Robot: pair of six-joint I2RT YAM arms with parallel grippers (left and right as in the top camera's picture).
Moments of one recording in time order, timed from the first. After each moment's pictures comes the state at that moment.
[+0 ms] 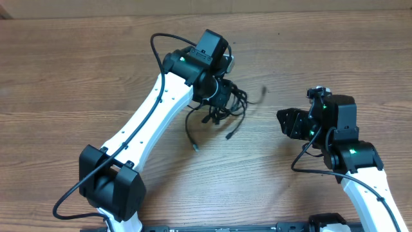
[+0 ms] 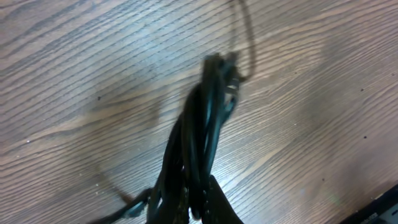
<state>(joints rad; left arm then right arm) -0.54 1.87 1.75 -1.09 0.22 -0.23 0.09 1.06 0.76 -0.53 -0.25 0.33</state>
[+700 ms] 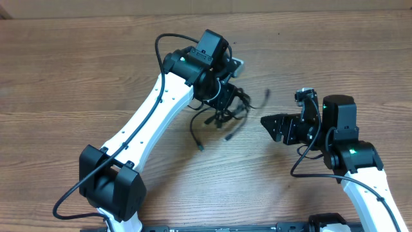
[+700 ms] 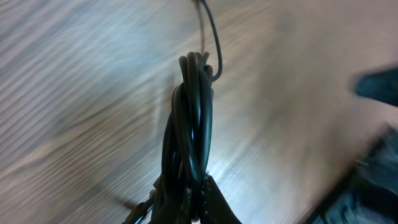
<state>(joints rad) -0.54 1.87 1.75 -1.09 0.39 -0.01 0.09 1.06 0.76 -0.53 -0.55 0.20</state>
